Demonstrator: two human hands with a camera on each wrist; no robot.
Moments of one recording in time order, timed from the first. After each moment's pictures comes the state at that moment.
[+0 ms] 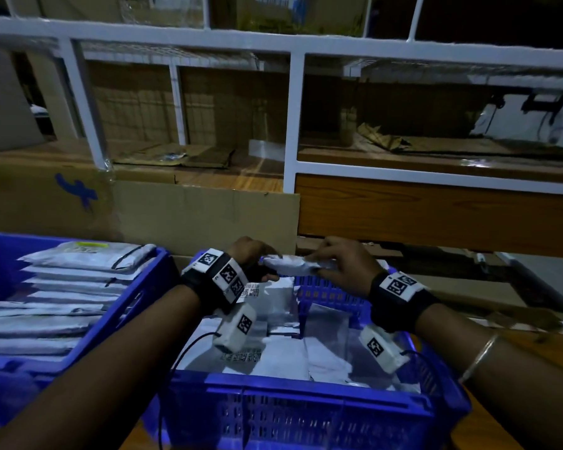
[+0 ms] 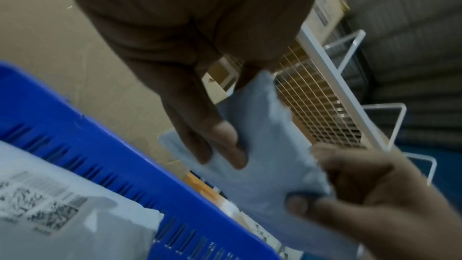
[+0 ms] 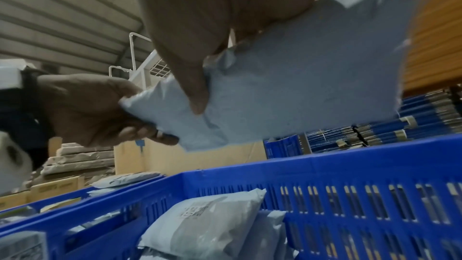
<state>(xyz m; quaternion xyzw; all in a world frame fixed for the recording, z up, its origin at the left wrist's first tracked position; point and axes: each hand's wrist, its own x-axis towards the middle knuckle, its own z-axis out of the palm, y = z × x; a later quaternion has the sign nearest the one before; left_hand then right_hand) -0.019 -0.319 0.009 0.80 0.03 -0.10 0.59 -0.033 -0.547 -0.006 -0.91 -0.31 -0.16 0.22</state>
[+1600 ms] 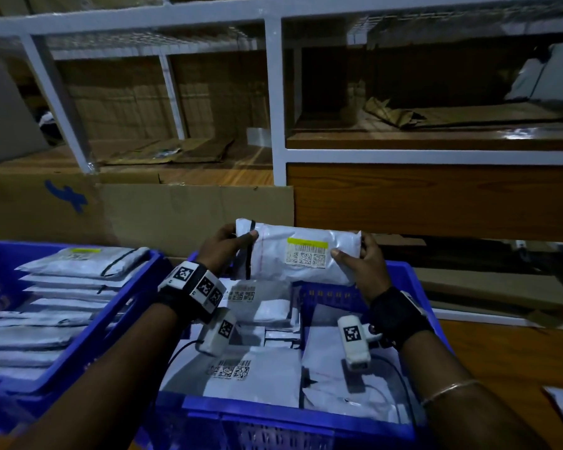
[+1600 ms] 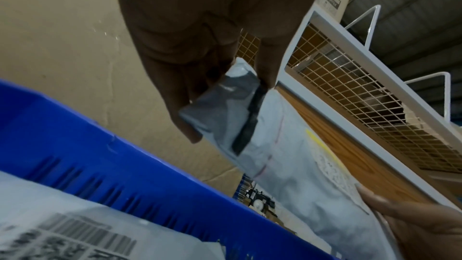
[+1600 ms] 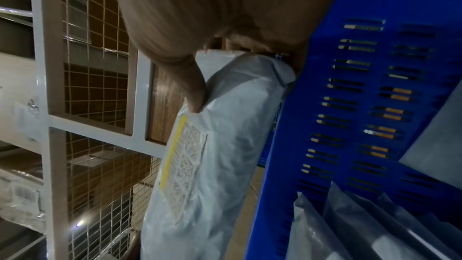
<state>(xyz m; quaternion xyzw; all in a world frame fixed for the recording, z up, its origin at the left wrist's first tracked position) 0.022 -0.307 -0.021 0.75 0.04 0.04 0.66 0.038 -0.575 -0.081 -0.67 -0.04 -0.11 0.73</state>
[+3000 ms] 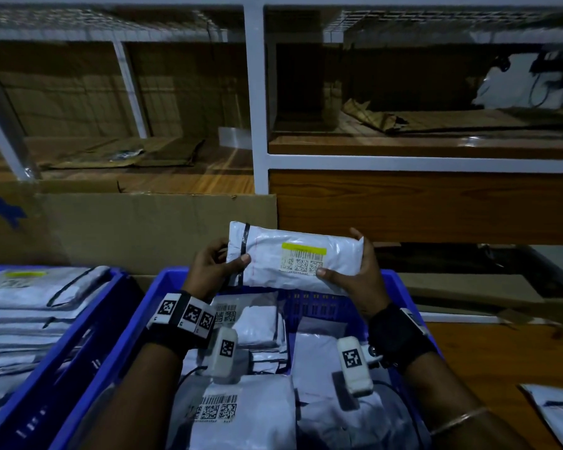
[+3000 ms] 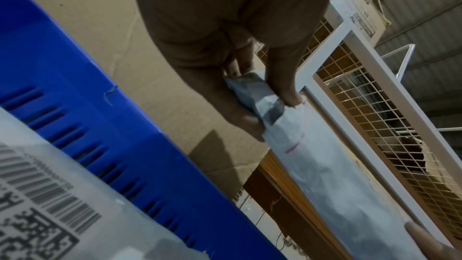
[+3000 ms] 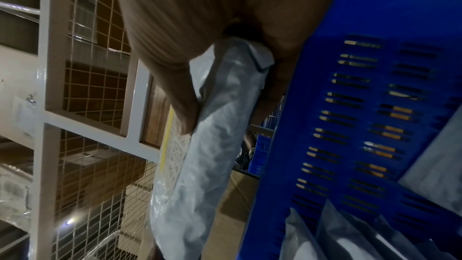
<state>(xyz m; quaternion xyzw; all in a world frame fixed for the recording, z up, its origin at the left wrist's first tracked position) 0.055 -0.311 -0.056 0.67 -0.08 0.05 0.74 0.033 -0.580 -0.078 -0.71 -0.05 -0.16 0.69</state>
